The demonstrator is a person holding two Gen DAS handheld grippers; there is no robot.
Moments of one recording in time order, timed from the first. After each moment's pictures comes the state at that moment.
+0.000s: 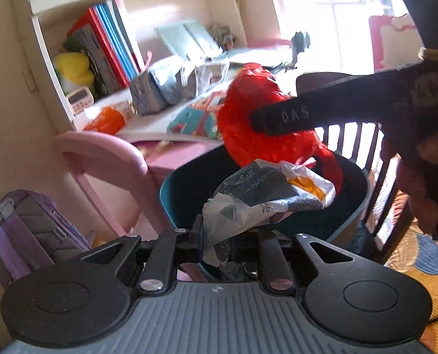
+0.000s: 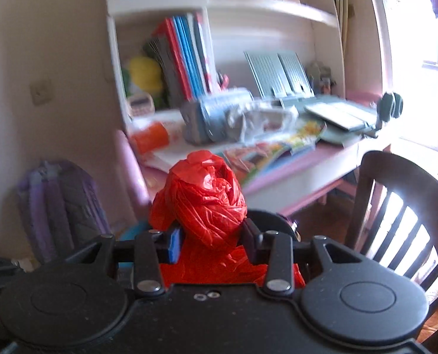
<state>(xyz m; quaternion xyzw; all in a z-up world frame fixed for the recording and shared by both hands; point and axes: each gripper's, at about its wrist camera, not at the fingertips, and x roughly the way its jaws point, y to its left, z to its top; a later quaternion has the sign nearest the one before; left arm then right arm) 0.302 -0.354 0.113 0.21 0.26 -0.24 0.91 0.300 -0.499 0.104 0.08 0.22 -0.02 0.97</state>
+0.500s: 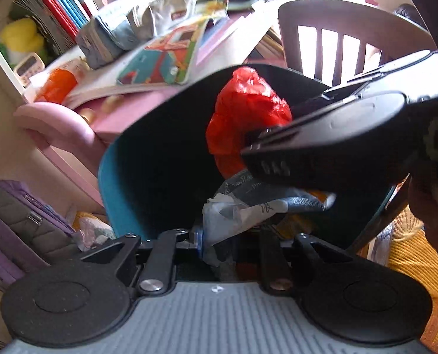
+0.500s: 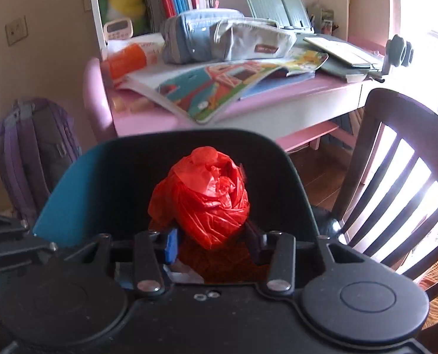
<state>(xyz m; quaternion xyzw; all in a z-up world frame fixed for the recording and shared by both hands) 0.349 -0.410 0.064 0.28 0.37 -0.25 0.85 0.327 -0.506 0.055 0.06 0.33 -0.03 0.94</state>
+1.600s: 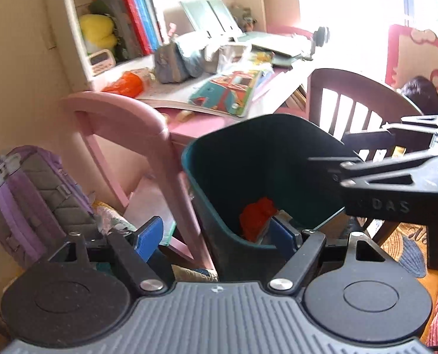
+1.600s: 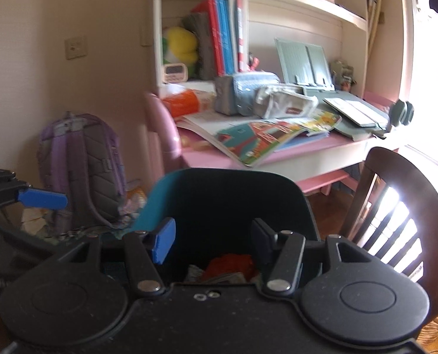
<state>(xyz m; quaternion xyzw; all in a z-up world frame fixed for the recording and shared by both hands) 0.284 -0.299 0.139 0.16 0.32 -0.23 0.91 0.219 -0.445 0.127 0.01 0.24 0.02 0.97</state>
